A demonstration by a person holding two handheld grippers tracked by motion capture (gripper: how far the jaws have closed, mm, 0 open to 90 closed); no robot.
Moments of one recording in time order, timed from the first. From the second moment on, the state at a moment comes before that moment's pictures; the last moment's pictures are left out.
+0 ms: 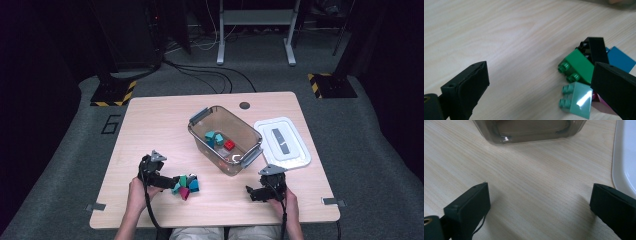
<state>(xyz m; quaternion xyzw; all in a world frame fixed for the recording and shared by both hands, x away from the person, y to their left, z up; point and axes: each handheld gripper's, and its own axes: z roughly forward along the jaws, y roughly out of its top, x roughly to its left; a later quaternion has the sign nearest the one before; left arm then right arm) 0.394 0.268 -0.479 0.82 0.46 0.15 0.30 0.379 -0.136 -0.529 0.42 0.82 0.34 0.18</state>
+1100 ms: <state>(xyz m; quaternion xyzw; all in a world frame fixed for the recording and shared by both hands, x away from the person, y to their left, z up) 0.370 0.273 -0.500 0.81 0.47 0.14 0.32 0.379 -0.136 -0.529 0.42 0.82 0.34 0.18</state>
